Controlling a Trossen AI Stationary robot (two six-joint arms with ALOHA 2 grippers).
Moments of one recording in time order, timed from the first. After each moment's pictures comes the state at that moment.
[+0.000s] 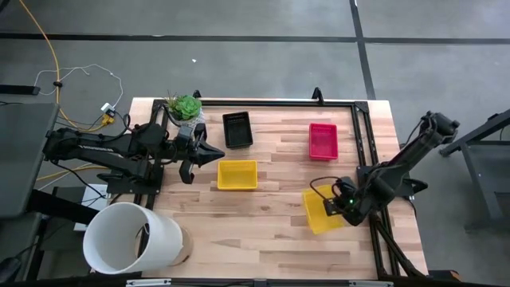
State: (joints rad) left arm 0.06 0.87 0.73 0.18 0.03 -0.34; right arm 0.75 1.09 0.69 -0.79 0.26 2.01
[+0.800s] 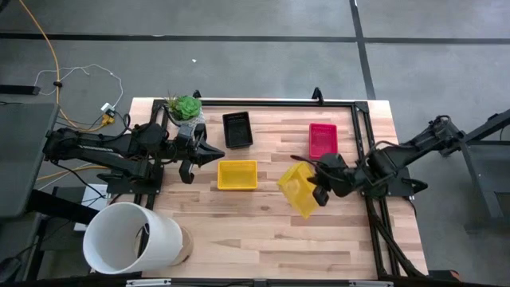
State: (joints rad) left arm 0.06 0.87 0.73 0.18 0.03 -0.35; right arm 0.45 1.13 1.06 -0.83 0.46 0.95
